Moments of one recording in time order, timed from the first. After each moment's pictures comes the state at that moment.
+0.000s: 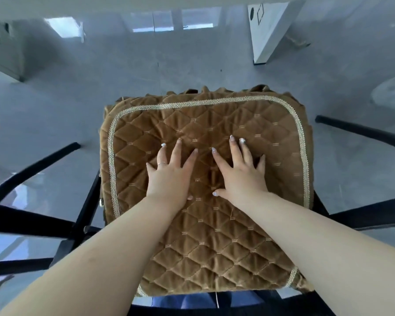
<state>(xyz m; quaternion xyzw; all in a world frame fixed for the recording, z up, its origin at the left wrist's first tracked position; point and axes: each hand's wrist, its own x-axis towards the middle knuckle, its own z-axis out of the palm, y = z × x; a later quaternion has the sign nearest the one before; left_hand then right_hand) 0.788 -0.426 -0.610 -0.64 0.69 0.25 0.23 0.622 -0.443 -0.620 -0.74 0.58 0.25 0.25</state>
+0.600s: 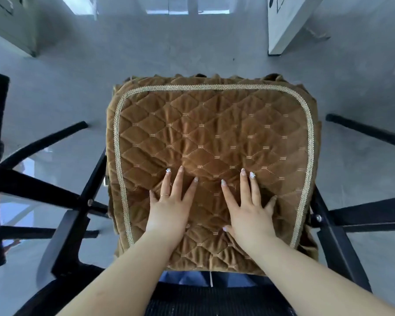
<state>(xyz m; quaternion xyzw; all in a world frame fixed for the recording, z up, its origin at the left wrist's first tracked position) 0.780 -0.331 -0.612 -0.63 0.66 0.31 0.26 0.602 -0.353 -0.608 -0.72 0.53 0.33 0.29</state>
